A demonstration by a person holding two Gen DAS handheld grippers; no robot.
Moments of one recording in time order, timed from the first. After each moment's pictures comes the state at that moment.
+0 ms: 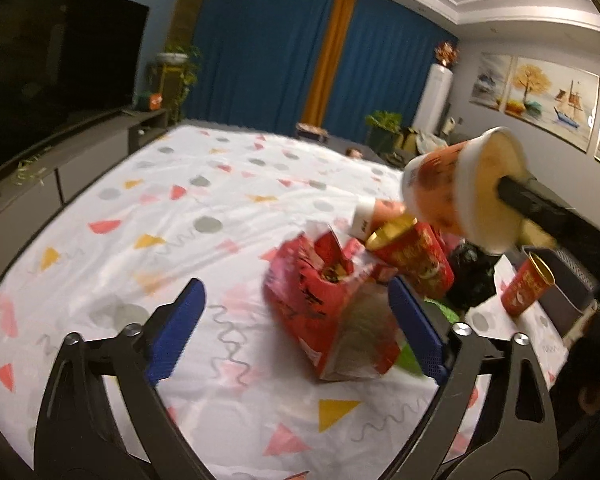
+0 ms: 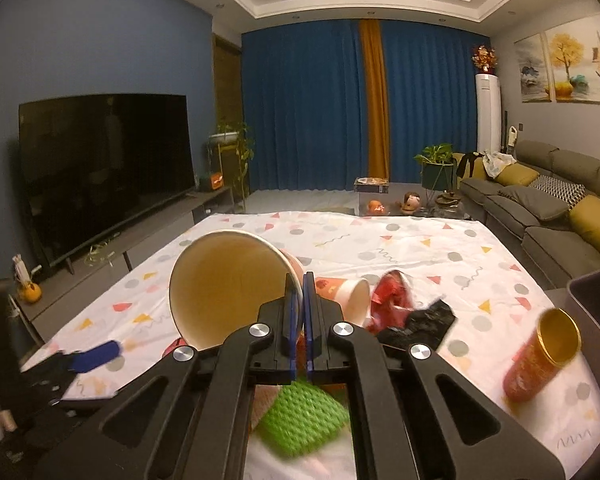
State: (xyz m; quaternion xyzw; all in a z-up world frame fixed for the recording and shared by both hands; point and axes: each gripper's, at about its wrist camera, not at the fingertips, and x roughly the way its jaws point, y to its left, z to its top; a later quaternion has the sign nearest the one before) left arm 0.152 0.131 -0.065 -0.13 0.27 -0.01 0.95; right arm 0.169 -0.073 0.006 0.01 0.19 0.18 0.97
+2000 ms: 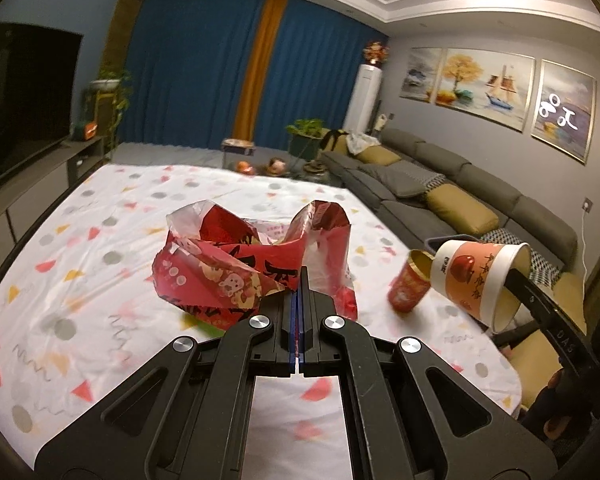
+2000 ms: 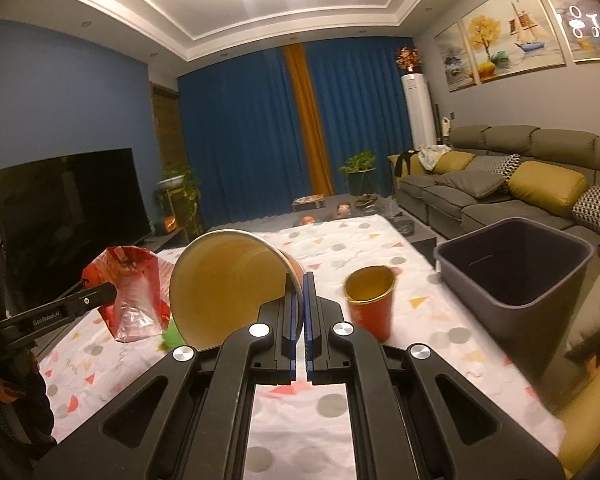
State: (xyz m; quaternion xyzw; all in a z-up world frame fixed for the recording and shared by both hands) left arm 0.105 0.024 0.008 -0.09 0.23 -0.13 0.96; right arm 0.062 -0.243 0.015 0.09 0.15 0.09 0.98
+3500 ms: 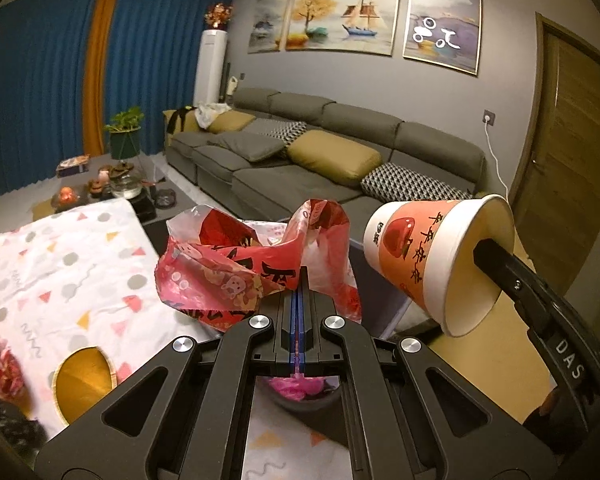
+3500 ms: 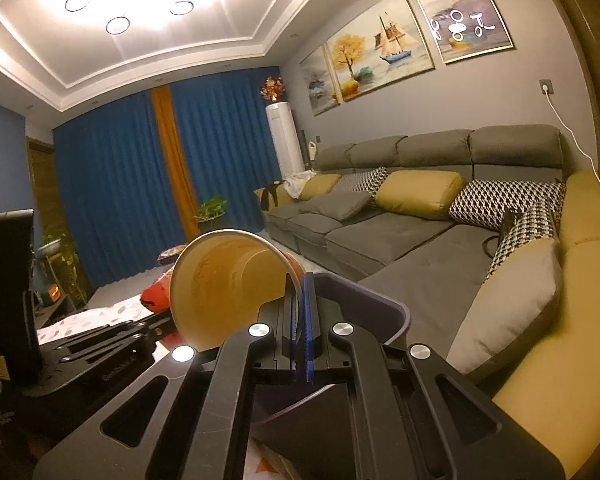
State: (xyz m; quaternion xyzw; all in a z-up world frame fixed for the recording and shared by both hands) left arm 0.224 -0.336 0.008 0.02 0.25 -0.36 0.90; right arm 0.095 -0.470 0.023 0.14 0.11 -0.15 0.97
